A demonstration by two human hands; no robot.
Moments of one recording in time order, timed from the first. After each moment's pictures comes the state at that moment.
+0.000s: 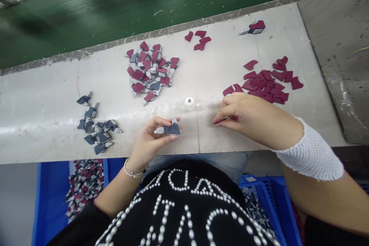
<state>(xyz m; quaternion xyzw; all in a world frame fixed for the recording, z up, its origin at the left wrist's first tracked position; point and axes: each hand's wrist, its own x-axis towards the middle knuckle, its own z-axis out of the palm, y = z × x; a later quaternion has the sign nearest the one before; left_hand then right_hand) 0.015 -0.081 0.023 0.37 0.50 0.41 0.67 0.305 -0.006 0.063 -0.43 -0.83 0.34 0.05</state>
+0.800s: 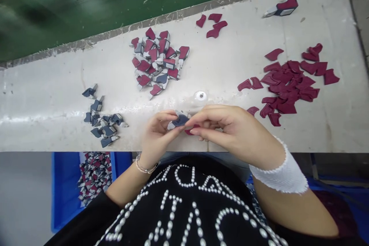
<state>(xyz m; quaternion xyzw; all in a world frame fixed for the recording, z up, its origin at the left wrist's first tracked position) 0.025 -0.084 0.005 0.45 0.46 0.54 0.55 0.237 -0.036 0.072 -0.46 -0.60 0.62 0.21</state>
